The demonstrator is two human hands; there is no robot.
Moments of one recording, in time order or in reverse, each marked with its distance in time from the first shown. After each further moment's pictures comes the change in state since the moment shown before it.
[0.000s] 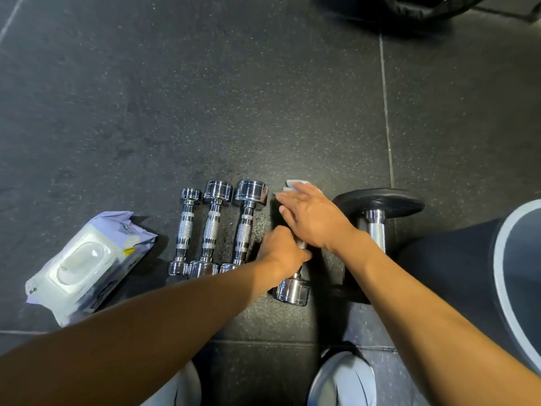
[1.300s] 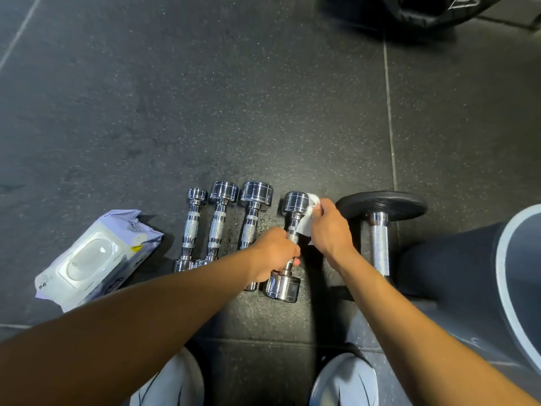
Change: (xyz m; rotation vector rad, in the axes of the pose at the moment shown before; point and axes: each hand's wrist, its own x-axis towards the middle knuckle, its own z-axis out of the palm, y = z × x) left_hand 0.010 -0.014 -0.021 -0.357 -0.252 -0.143; right_hand -0.018 -0.009 0.023 0.743 0.229 0.702
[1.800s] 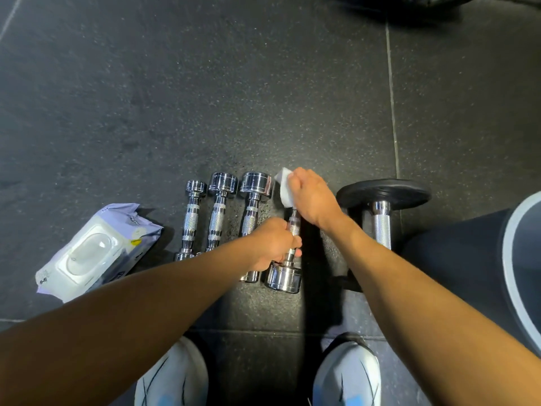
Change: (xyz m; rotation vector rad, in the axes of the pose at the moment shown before) left_hand -0.008 0.008 -0.005 0.018 -0.049 -0.033; right_hand 0.037 -0.031 0.011 -0.226 -0.083 -0.359
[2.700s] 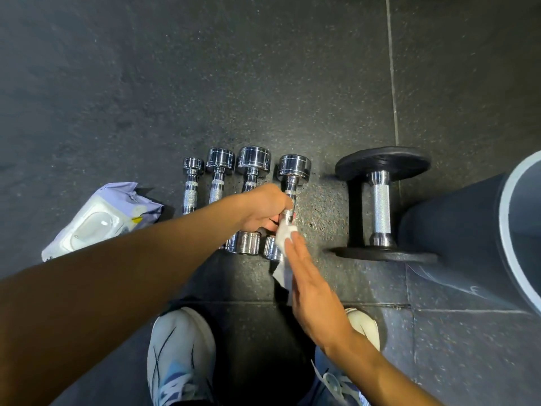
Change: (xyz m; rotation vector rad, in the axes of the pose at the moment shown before) left_hand -0.014 0.024 -0.018 0.115 -0.038 -0.070; right_hand -0.223 0.001 0.048 0.184 -0.150 -0.073
